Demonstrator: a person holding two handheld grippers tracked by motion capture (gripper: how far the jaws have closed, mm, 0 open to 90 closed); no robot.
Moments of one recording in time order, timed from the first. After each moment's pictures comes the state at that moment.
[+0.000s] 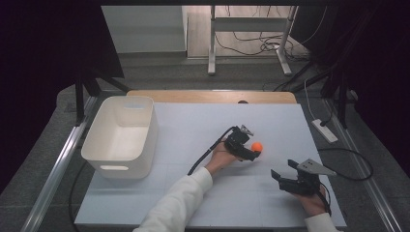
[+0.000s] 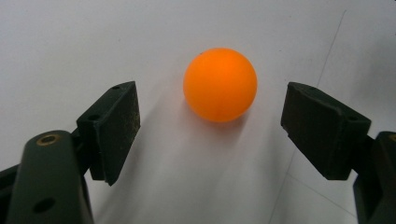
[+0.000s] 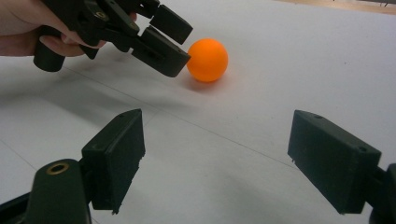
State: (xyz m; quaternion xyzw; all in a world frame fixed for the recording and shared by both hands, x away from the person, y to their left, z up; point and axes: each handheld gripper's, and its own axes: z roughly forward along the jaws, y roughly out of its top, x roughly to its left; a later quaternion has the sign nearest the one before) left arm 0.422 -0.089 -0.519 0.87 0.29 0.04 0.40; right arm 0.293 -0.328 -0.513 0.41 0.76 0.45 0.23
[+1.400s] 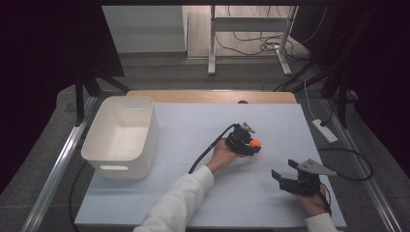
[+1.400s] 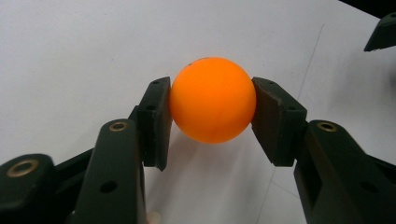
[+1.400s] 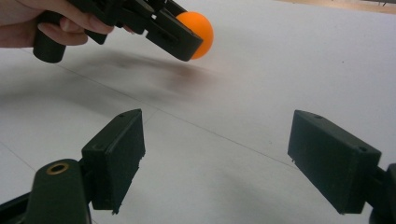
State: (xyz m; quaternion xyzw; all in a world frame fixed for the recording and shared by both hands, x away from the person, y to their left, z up) left arm 0.422 -0.086 -0.506 0.86 0.28 0.03 0.42; right arm 0.293 -0.329 -0.513 0.41 0.76 0.45 0.24
